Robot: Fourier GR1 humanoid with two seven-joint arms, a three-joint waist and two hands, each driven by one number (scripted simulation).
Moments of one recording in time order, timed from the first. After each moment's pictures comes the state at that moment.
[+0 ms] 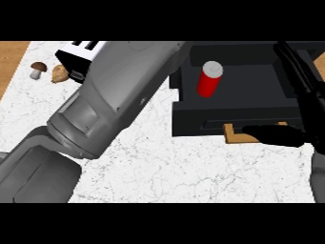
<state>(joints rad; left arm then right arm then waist) -1.65 0.00 -0.29 -0.28 0.59 0.64 -0.01 -0.30 -0.31 0.05 -1.84 0.63 0.04 0.12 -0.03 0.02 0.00</state>
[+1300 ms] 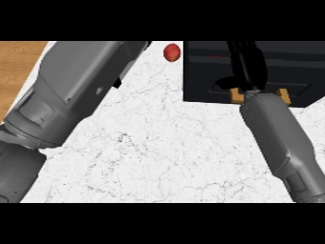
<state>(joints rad) -1.52 0.15 -0.27 -0.42 0.54 0.55 0.08 -0.82 -0.18 0.02 -0.74 1.04 -0.54 -0.06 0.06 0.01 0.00</state>
